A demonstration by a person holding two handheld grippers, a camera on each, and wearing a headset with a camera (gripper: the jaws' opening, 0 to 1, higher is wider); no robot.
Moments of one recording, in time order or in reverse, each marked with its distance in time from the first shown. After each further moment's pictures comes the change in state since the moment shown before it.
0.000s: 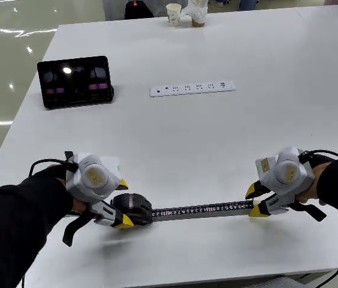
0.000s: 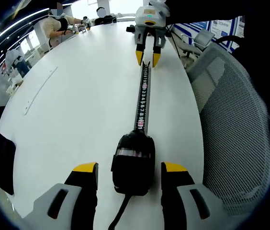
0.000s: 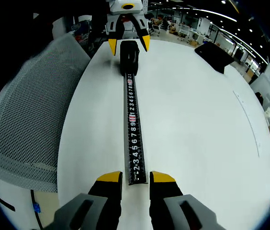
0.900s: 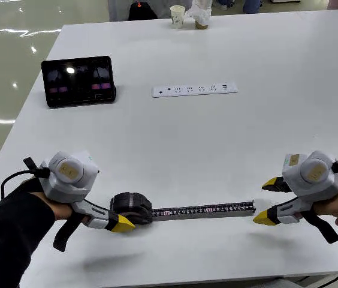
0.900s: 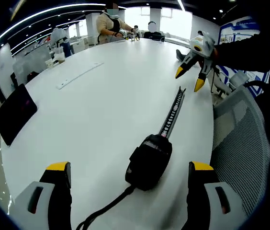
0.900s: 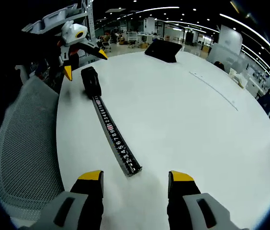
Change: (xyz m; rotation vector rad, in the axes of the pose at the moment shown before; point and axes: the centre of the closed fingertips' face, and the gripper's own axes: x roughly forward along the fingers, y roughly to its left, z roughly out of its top) left arm -0.026 0.020 -0.011 -0.392 -0.178 0.213; right arm -0.029 -0.006 -0.012 0.426 -0.173 -0.209
